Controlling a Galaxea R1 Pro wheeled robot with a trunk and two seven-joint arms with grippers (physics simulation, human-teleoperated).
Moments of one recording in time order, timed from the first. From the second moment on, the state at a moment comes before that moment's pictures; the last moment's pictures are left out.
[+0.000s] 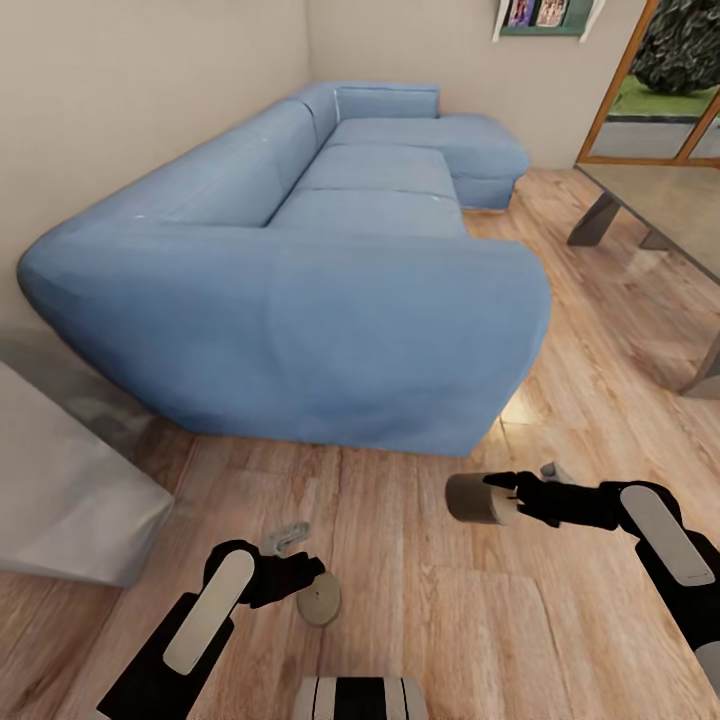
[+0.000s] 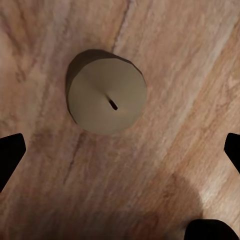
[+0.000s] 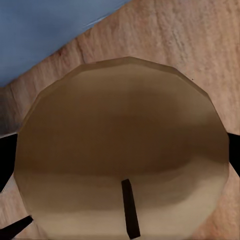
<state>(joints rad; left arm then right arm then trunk) -0.40 0.02 -0.34 -1.34 1.16 0.84 0.81 -0.57 -0.41 0.04 -1.22 -1.28 1.03 -0.15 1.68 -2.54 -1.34</state>
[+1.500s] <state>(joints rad) -0.40 -0.02 -0.36 -1.34 1.06 0.84 0.80 -0.57 -0.41 0.08 -1.20 -1.28 1.03 -0.10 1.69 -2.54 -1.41</state>
